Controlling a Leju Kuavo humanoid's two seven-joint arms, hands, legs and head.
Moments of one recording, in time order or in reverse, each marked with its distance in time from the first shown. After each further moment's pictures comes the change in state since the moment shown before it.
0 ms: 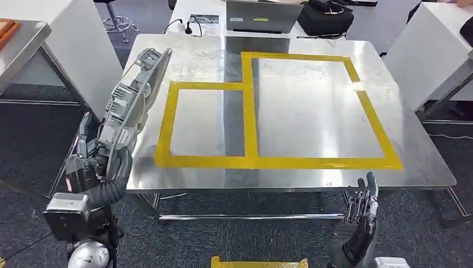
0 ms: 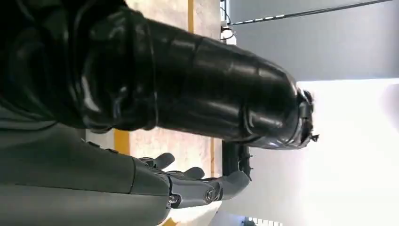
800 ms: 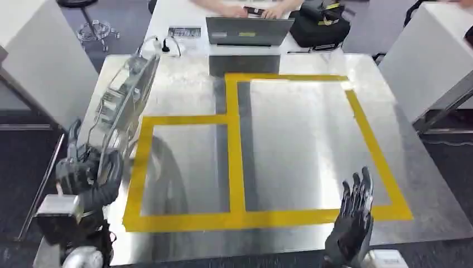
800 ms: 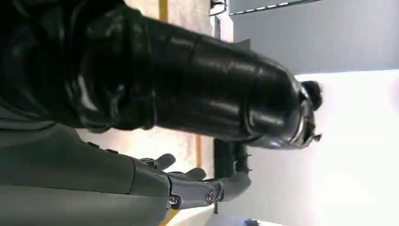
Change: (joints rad) left arm 0.010 0.002 0.004 0.002 -0.008 0.000 0.021; right arm -0.006 0.001 -0.002 0.000 0.002 0.000 0.002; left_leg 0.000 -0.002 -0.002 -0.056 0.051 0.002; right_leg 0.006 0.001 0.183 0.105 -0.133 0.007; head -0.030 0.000
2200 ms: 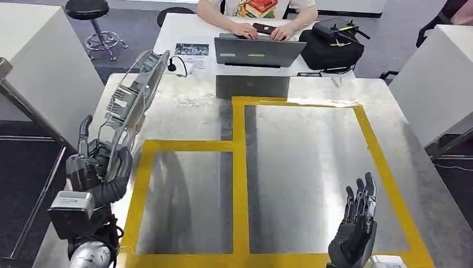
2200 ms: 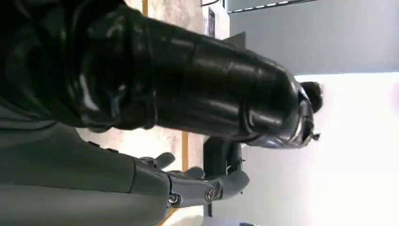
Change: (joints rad) left arm -0.010 -0.003 -0.001 0.014 -0.035 0.005 -0.003; right arm 0.007 0.000 -0.005 0.017 0.000 0.000 -0.006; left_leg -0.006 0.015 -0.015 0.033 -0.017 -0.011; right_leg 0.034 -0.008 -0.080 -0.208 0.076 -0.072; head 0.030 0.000
